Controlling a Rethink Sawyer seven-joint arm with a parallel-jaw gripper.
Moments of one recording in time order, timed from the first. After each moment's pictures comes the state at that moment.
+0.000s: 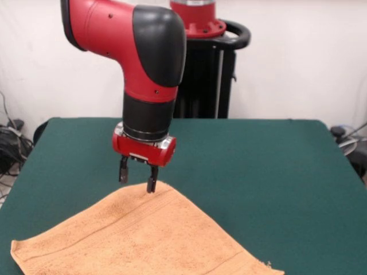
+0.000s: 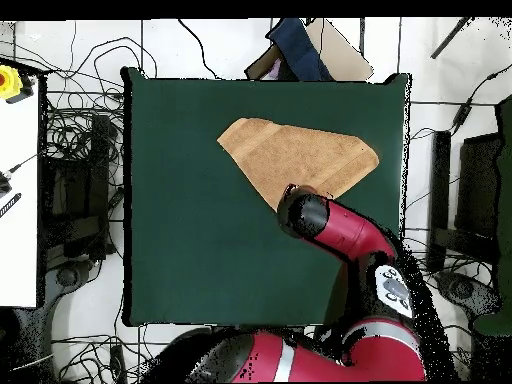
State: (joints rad) arm -0.31 -0.48 -0.14 1.68 0.12 0.25 1.57
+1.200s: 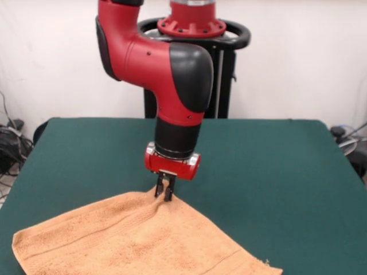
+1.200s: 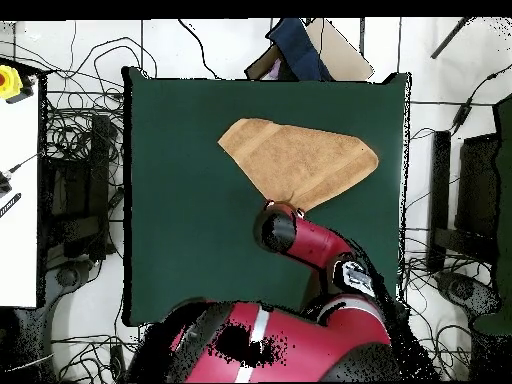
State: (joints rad) arm -0.25 -0.37 -0.13 1.73 0.10 0.06 1.57
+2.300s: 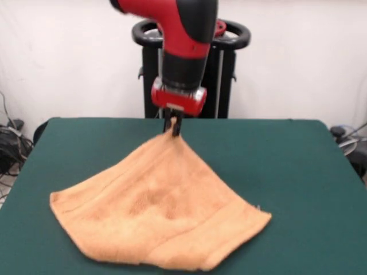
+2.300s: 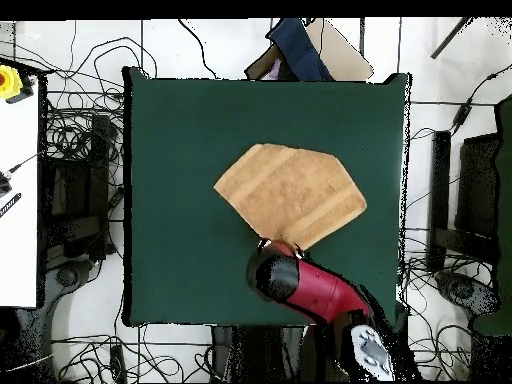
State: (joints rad) arm -0.28 -0.69 -0.15 2.07 0.06 0.17 1.57
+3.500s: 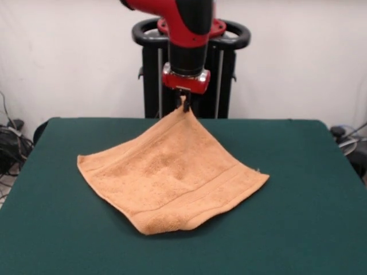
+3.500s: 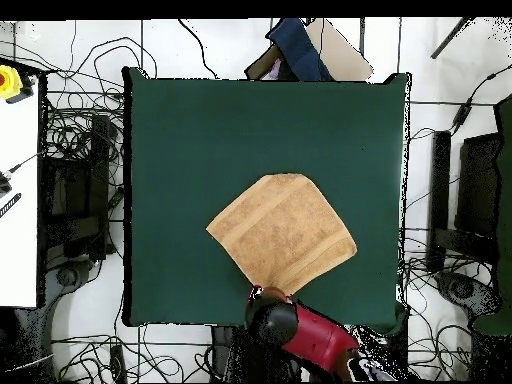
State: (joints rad) arm -0.38 -0.66 -0.10 2.28 -0.01 0.07 1.57
